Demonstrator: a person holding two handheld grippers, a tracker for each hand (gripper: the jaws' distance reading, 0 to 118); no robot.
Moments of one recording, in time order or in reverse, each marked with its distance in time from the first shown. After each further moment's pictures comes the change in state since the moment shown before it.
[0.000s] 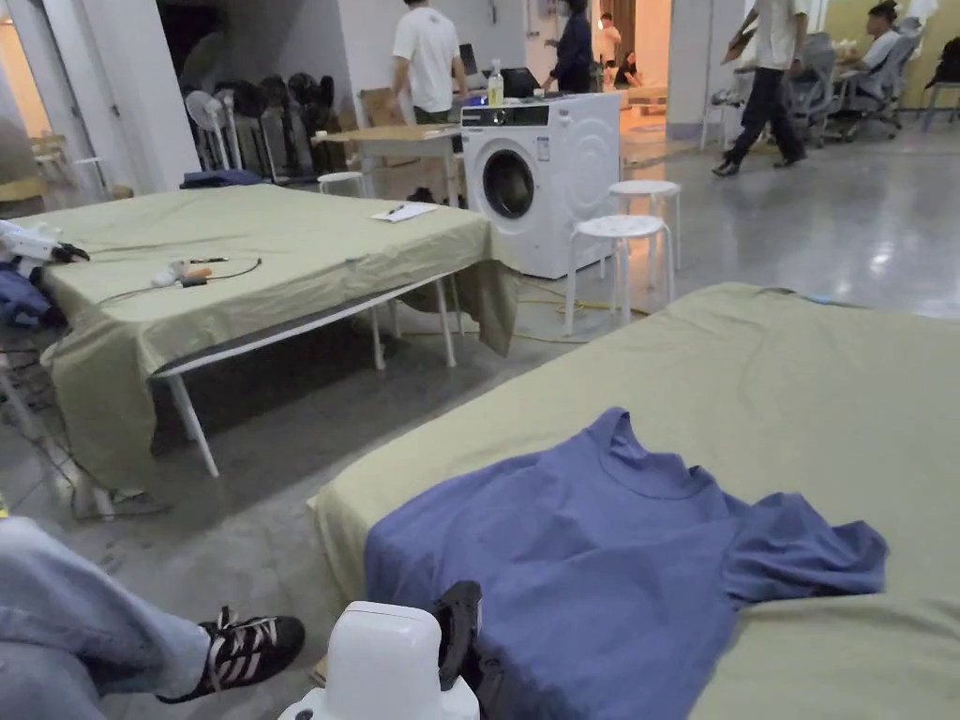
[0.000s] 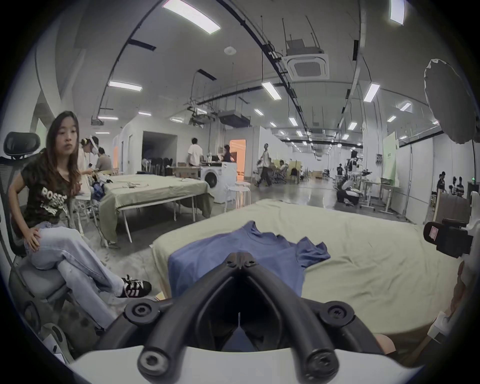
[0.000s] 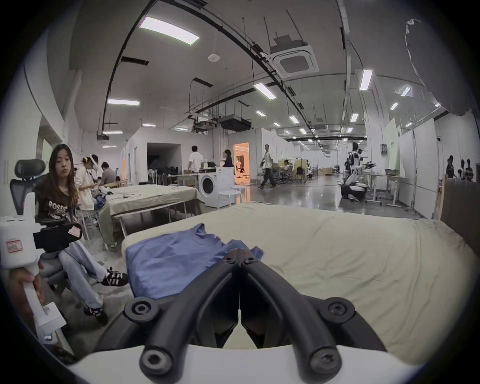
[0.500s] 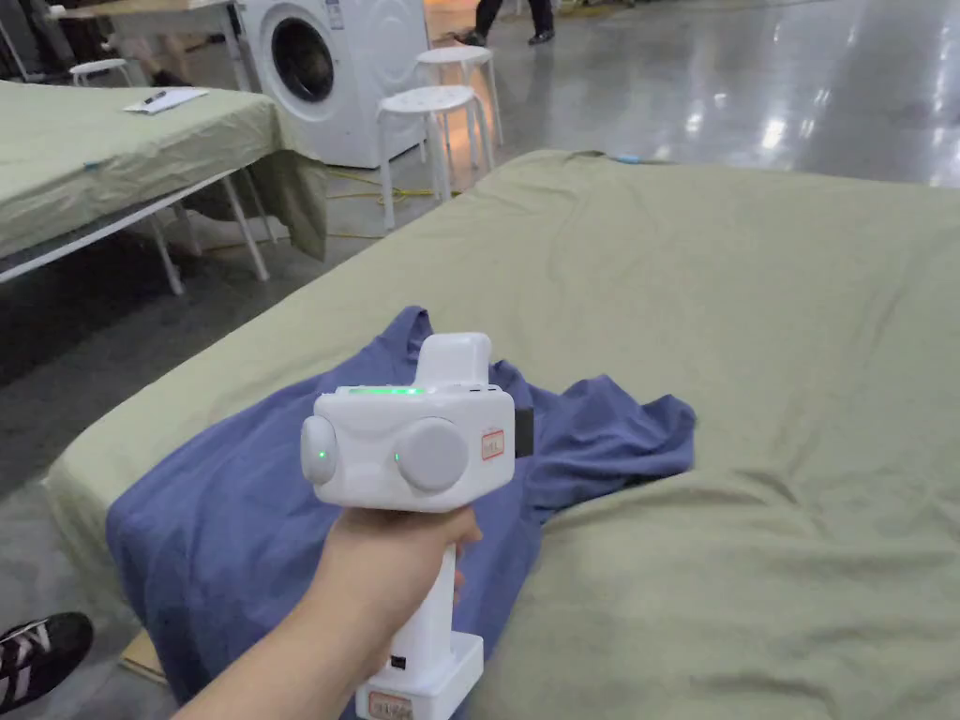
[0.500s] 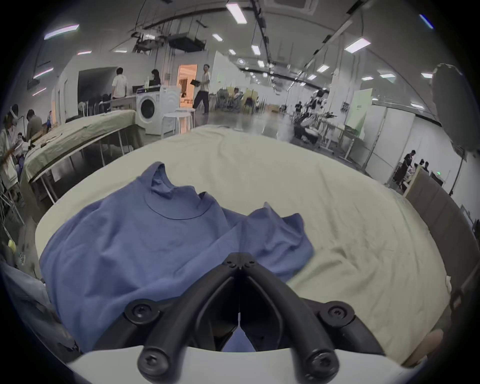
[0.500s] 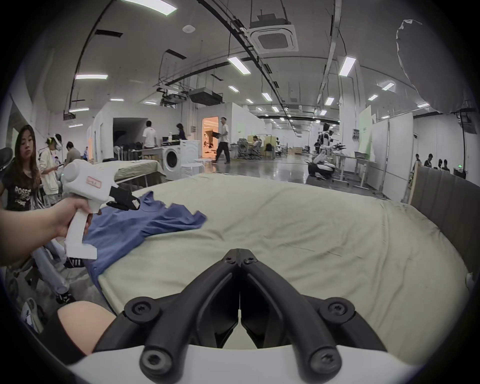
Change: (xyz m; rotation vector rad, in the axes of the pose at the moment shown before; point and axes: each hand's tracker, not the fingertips) left arm 0.117 0.003 -0.341 -0.477 -0.297 -0.037; right arm 0.084 -0.042 -0.016 -0.169 -0.215 0.005
